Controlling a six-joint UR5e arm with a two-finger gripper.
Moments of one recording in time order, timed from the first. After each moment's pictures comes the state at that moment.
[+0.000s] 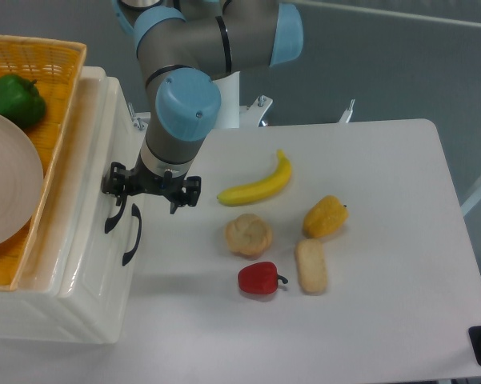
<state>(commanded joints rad) 2.27 -1.81 -1.57 -1.42 1.24 0.27</state>
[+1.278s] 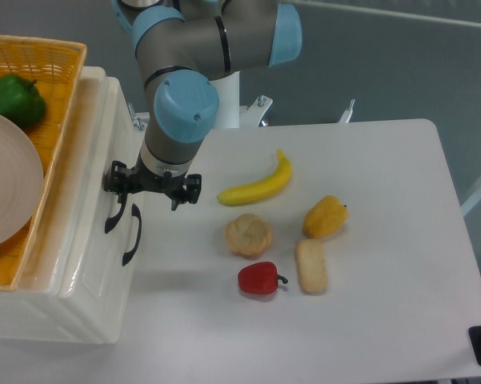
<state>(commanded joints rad) 2.27 -1.80 -1.57 -1.44 1.27 0.27</state>
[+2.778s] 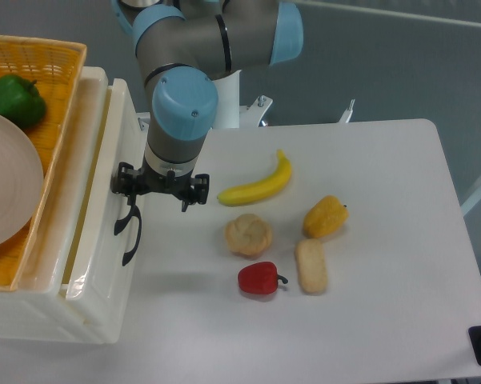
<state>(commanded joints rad) 2.28 -1.81 -1.56 -1.43 1.34 0.28</state>
